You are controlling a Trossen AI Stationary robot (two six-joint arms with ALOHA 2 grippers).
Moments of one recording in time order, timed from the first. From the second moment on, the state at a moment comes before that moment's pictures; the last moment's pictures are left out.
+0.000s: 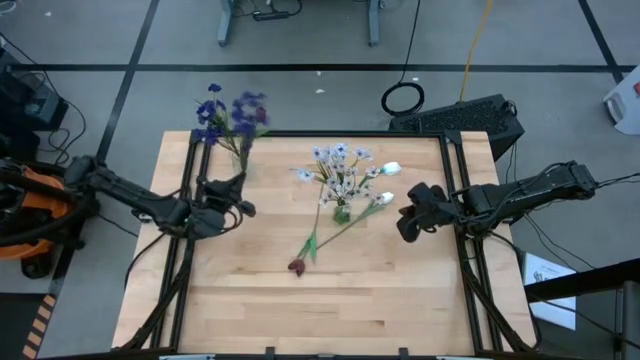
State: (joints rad) left arm -0.34 0.85 0.38 -0.01 -1.34 -0.46; right arm 0.22 0.90 0.67 -0.76 0.42 0.96
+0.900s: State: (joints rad) left arm 0.11 0.86 0.25 1.03 -0.71 0.44; right arm 0.22 0.90 0.67 -0.72 0.44 0.90
